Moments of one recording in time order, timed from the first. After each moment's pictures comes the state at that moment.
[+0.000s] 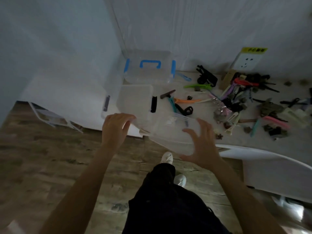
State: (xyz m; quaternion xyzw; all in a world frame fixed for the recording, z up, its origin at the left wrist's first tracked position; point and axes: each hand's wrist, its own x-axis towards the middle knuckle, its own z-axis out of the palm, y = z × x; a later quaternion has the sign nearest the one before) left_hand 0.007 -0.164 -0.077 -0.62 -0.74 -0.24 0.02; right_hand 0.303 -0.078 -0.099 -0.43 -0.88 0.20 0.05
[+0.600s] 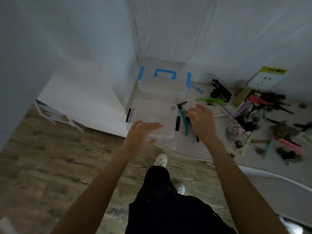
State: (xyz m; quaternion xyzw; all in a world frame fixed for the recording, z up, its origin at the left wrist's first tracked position) left_hand 0.007 -0.130 -0.101 -0.70 -0.68 -0.21 -0.09; right_hand 0.208 0.026 -0.099 -0.50 -0.82 0.25 0.15
